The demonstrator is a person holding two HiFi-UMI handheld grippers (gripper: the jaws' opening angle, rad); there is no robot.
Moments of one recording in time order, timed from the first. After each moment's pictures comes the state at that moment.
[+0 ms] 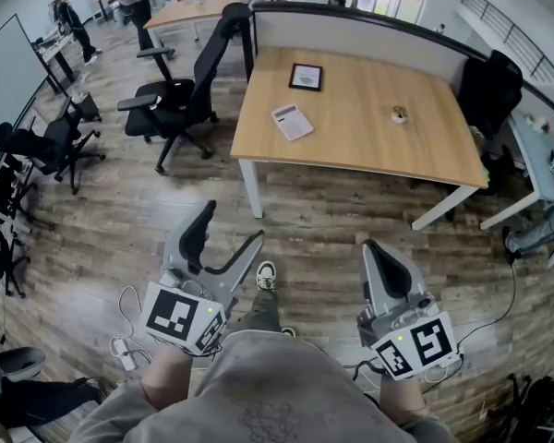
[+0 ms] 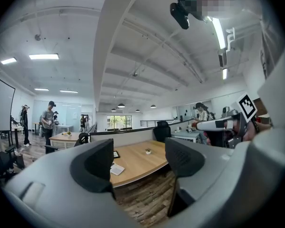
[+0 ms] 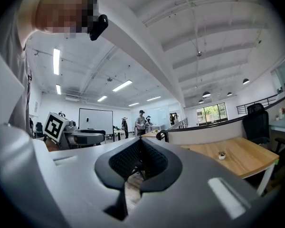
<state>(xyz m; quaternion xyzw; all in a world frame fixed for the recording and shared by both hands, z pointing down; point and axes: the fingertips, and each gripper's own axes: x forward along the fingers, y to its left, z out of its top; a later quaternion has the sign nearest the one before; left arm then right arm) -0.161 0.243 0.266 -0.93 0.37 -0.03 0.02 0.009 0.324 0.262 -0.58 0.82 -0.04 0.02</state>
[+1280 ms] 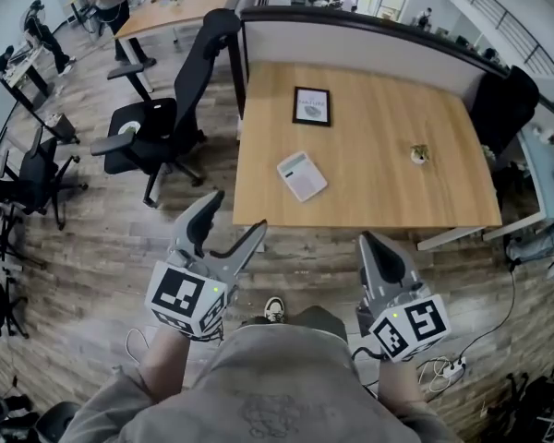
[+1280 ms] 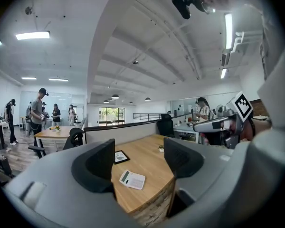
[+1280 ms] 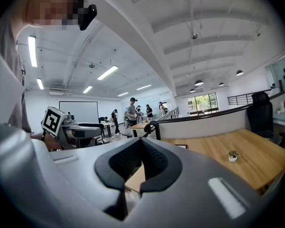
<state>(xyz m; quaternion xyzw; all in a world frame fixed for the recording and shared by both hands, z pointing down) -0.136 -0.092 0.288 -0.95 0.31 -0.07 0.00 0.029 -0.001 0.294 -0.61 0.78 -0.11 -0.02</state>
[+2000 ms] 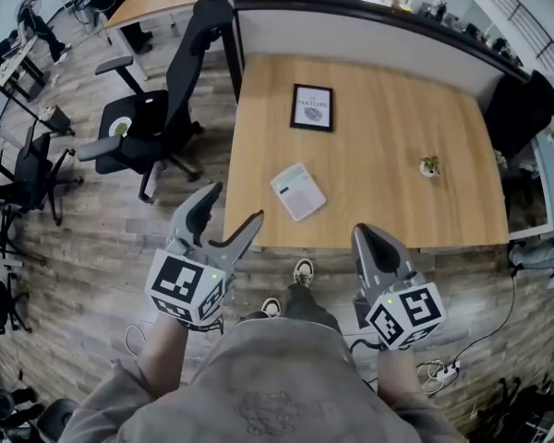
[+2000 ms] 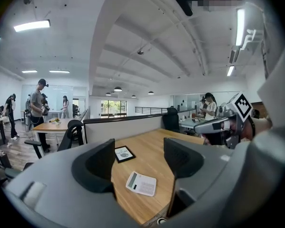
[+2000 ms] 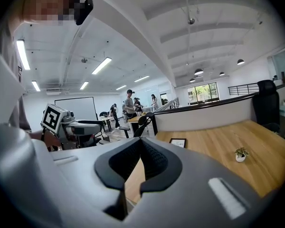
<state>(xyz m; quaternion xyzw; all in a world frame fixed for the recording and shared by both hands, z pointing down) -0.082 -0.209 0.333 -0.94 0.32 -0.11 -0.03 0.087 -0.120 0.344 -0.60 0.78 -0.16 -0.04</state>
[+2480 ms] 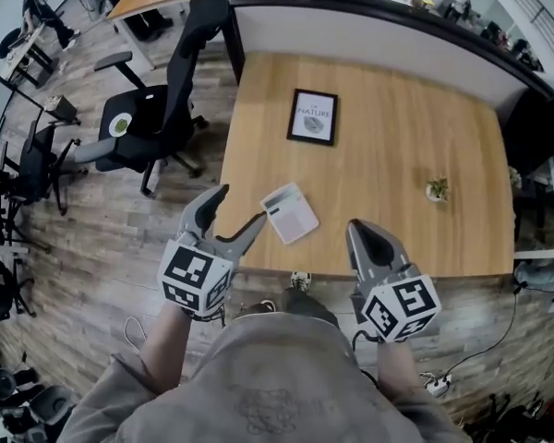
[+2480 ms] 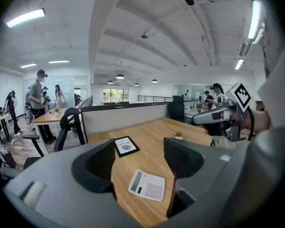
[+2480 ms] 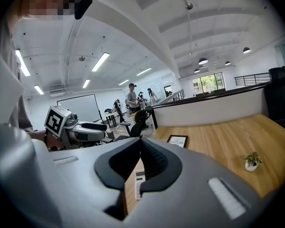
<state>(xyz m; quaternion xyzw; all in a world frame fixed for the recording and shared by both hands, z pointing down) -0.017 -0.292 0.386 -0.92 0.33 -0.18 -0.07 0.147 -0.219 0.375 -0.56 0.80 -0.20 -0.06</state>
